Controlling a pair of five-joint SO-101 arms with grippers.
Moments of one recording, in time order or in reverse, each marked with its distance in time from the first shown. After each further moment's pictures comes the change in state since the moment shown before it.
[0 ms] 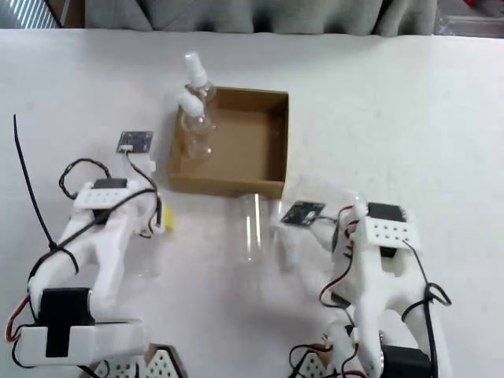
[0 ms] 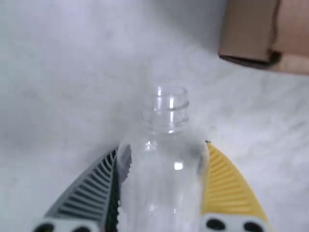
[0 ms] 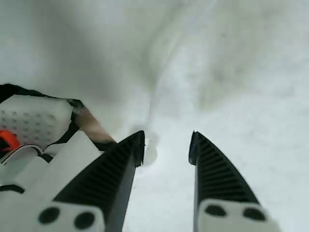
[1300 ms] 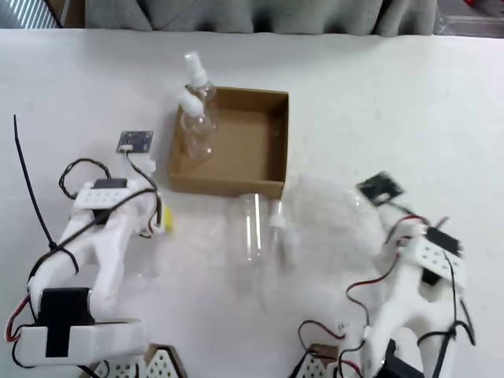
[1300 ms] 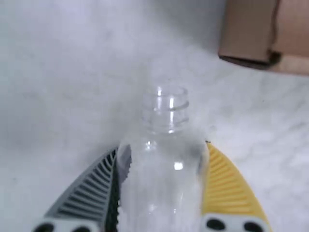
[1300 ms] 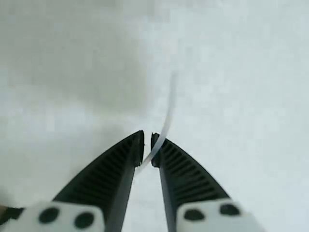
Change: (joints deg) left arm 0.0 0.0 0.0 0.0 0.0; right arm 30.0 -4.7 1.3 -27.4 -3.4
